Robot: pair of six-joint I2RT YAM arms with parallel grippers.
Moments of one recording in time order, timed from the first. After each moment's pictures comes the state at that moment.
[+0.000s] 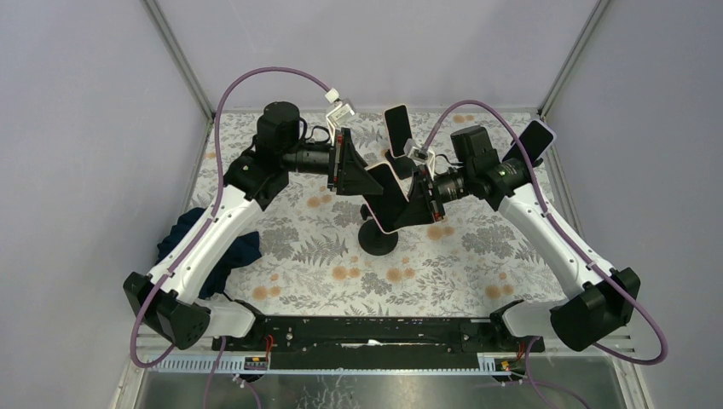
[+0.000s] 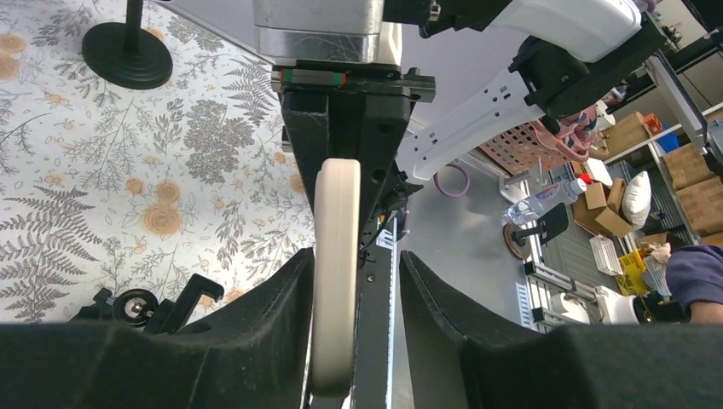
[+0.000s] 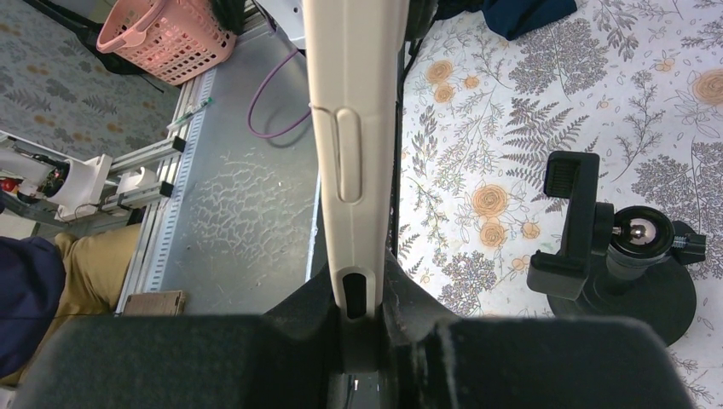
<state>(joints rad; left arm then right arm) -0.50 1.33 1.42 -0.31 1.05 -0.38 0.46 1.32 1.29 -0.79 -1.22 -0.29</state>
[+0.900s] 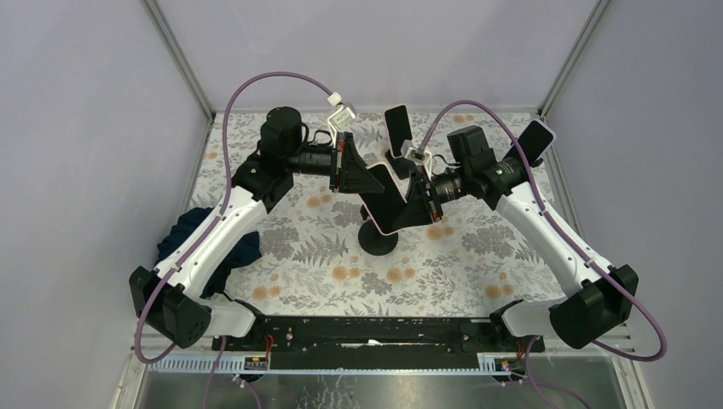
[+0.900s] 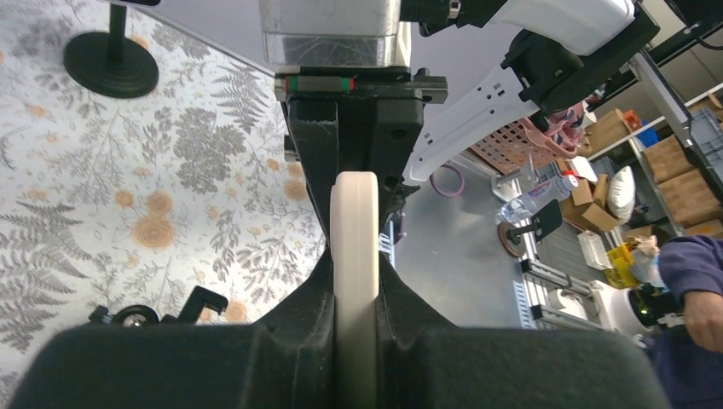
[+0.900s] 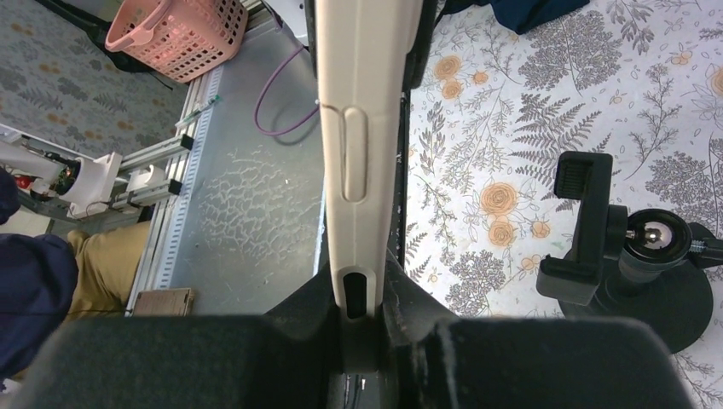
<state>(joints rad) -0.50 1.33 1.33 -0.13 1.11 -0.45 0.47 1.34 1.30 -0.80 -1.22 -0.28</state>
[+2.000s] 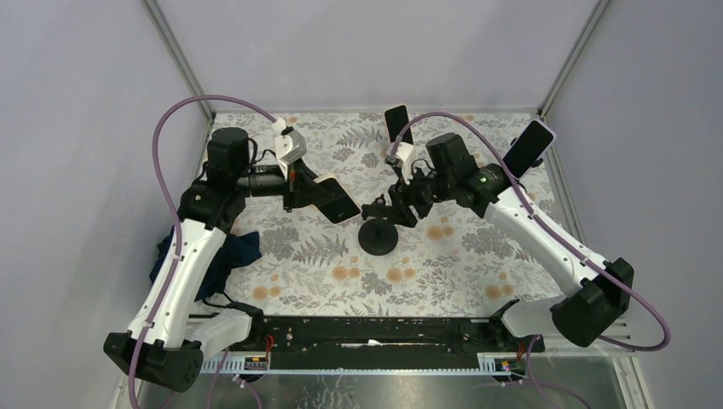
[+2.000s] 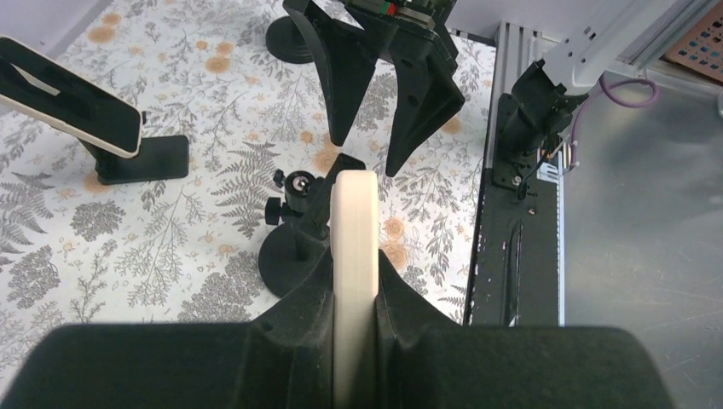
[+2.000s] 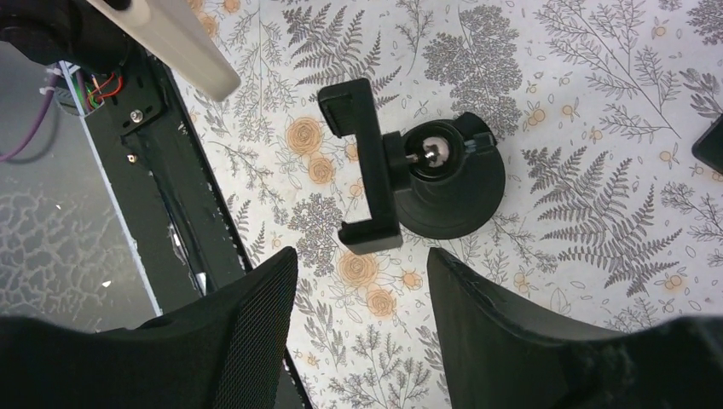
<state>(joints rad) -0.25 1.08 1.26 -0.58 1.07 0.23 0.60 1.35 1.30 -0.75 -0.54 -0.20</state>
